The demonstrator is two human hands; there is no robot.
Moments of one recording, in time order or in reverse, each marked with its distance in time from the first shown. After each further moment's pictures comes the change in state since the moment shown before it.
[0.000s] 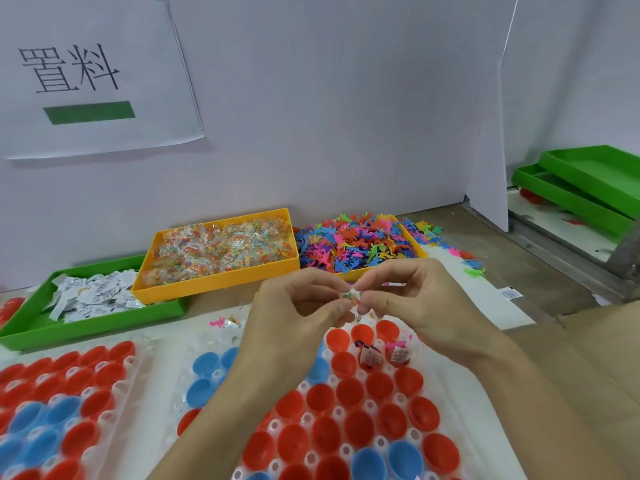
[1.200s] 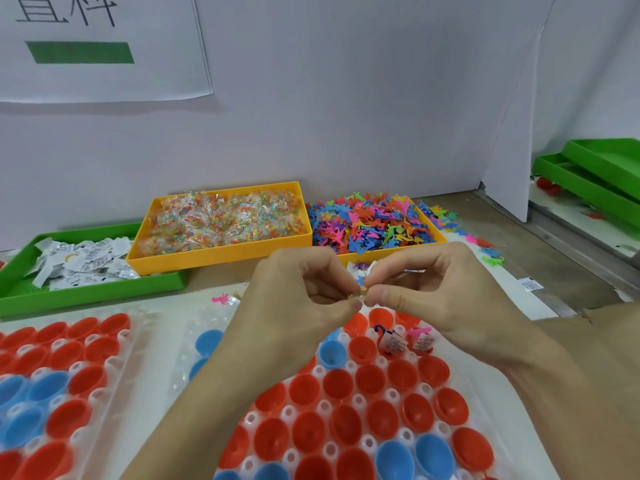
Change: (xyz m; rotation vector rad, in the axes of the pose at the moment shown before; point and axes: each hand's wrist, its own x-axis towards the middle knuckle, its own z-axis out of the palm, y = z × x) left_hand -0.001 -0.003 -0.024 0.153 -0.080 0.003; right_hand 0.000 -0.008 0.020 -0.135 -0.023 -0.001
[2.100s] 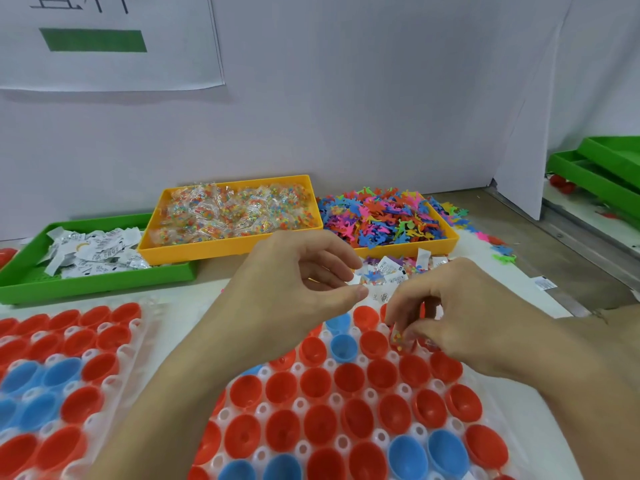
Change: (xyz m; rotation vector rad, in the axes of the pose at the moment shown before) left_hand -0.001 0.009 -0.022 0.082 -0.063 -0.008; right_hand -0.006 -0.006 -0.005 -0.742 -0.241 0.137
